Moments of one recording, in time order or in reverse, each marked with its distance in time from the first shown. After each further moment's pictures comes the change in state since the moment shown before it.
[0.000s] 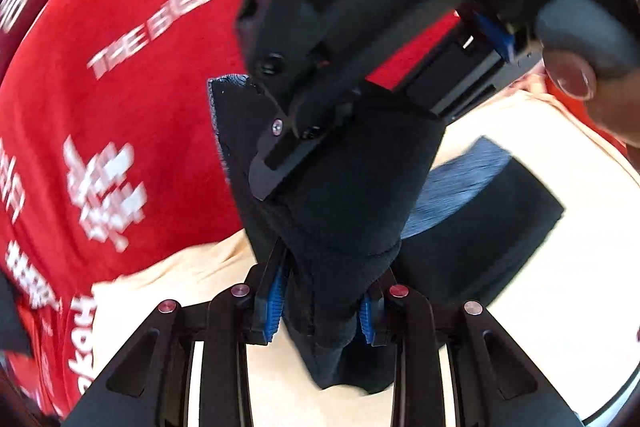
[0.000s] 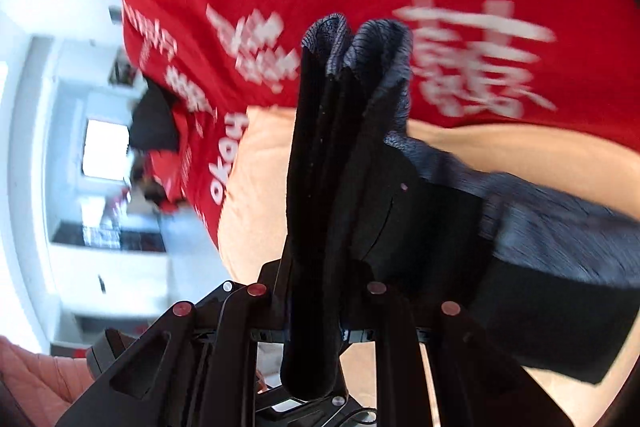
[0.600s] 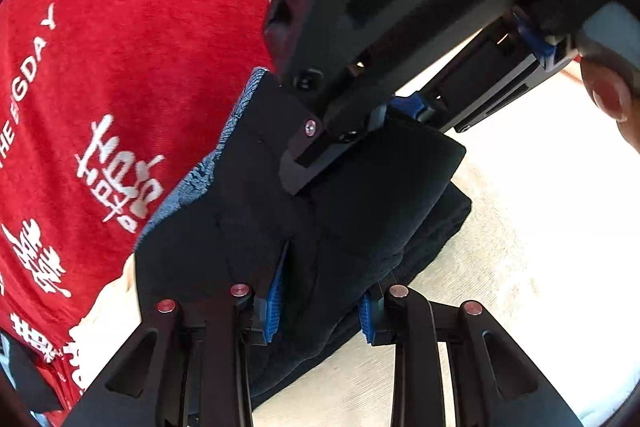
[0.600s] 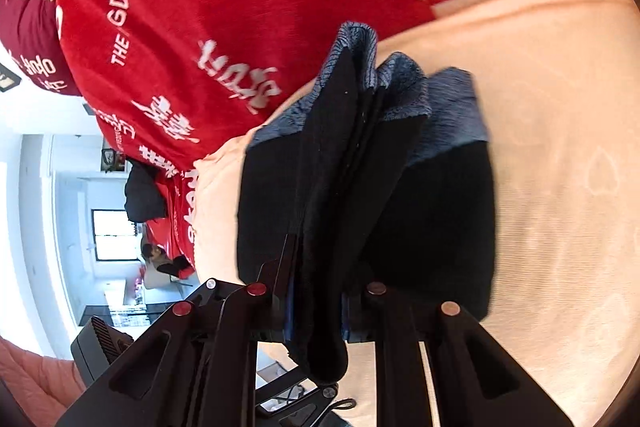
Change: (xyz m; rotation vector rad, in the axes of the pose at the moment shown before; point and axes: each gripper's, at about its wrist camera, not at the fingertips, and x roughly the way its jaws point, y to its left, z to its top) left arm 0.068 -0.186 0.018 0.212 0.141 -0.043; right arm -0.068 -0.190 -0.090 0.247 -0.124 0.005
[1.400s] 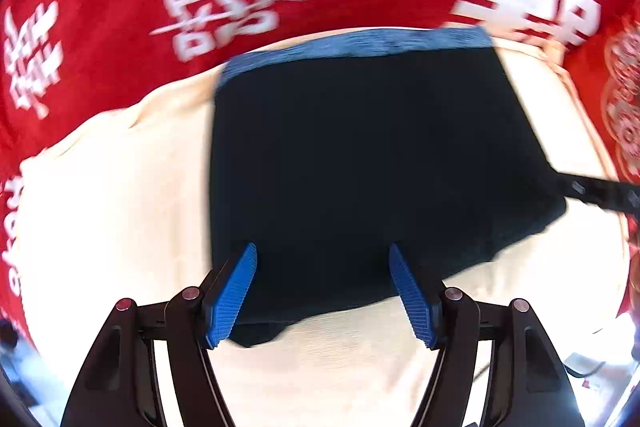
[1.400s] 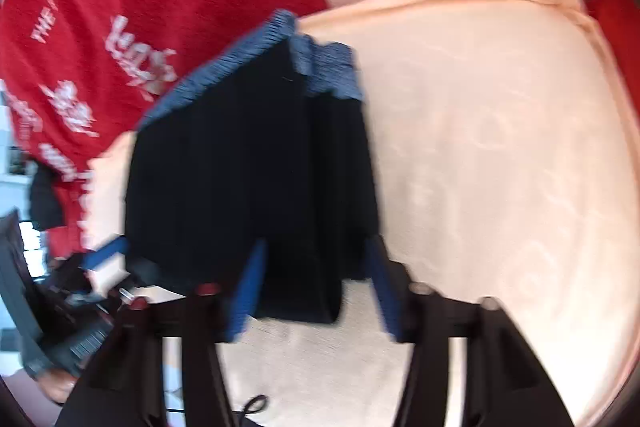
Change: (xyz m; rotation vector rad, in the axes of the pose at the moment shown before) left arm -0.002 0.135 -0.081 -0.505 0.275 -0.147; right arm 0.001 -0.002 -0.045 -0.006 -0.071 -0.477
